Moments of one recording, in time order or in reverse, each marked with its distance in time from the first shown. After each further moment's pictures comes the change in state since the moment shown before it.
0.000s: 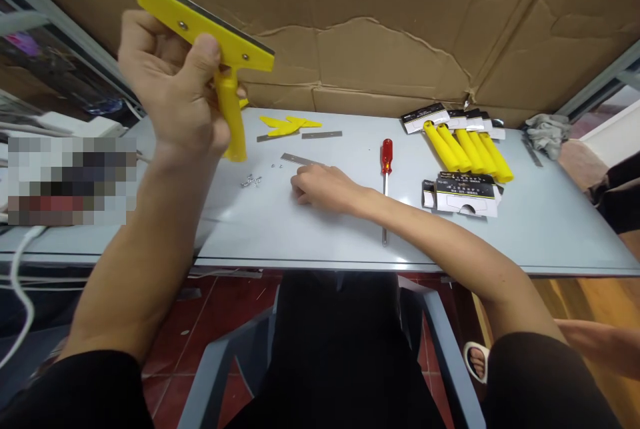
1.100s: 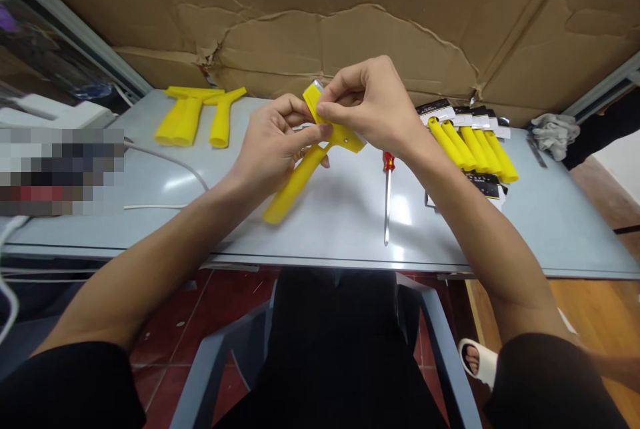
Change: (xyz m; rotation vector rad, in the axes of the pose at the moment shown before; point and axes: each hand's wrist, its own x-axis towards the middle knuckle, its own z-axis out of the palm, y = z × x) left_hand -0.080 0.044 0.057 -0.103 -0.418 -0.511; right_hand -0.053 -0.012 -0.091 0.603 0.540 0.047
